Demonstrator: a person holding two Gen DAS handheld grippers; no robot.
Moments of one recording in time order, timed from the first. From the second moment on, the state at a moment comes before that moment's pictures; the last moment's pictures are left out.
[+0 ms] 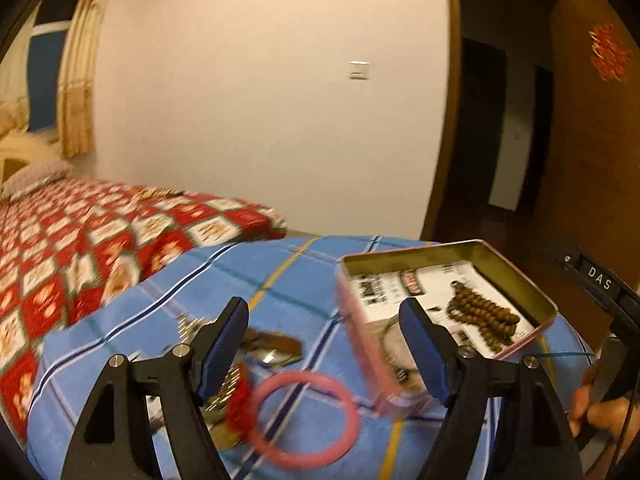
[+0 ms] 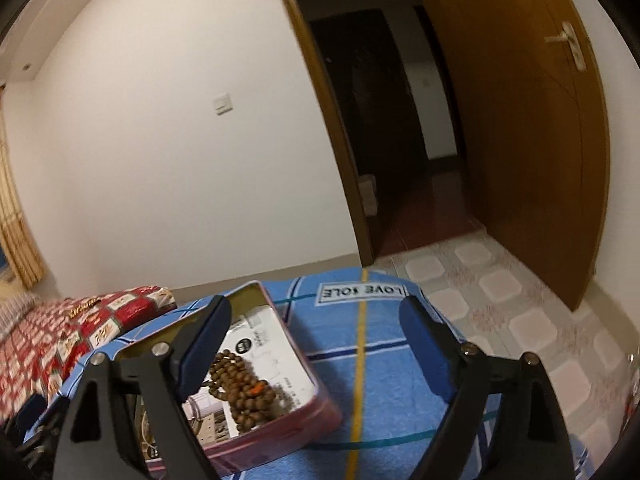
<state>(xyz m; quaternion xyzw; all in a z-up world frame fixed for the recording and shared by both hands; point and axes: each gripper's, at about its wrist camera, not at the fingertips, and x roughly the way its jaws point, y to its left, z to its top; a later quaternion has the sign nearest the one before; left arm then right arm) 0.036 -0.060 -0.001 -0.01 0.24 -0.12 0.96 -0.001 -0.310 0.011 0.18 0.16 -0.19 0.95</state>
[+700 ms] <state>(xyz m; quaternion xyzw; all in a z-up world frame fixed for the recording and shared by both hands) 0.008 -0.049 -0.010 0.02 0.26 -0.09 0.96 -0.026 -0.250 0.012 0.08 0.16 -0.16 0.97</state>
